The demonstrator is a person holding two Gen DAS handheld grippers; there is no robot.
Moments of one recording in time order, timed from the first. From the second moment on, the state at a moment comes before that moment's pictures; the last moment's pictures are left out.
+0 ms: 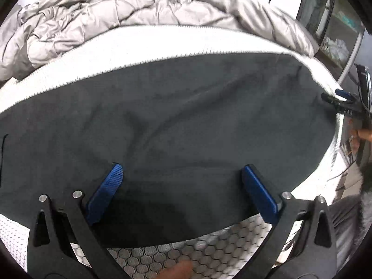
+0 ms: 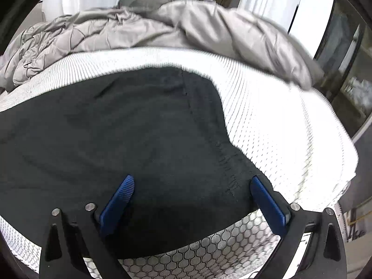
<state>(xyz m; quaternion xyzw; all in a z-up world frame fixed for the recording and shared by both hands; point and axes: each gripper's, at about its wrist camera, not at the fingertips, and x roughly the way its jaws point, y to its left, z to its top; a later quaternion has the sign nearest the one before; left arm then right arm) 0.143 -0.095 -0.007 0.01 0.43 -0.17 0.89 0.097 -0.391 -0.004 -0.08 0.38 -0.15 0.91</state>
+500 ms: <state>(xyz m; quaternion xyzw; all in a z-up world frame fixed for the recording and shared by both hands) 0.209 -0.081 -0.026 0.01 0.49 -0.17 0.85 0.139 -0.351 -0.020 -0.13 0.42 -0.07 0.90</state>
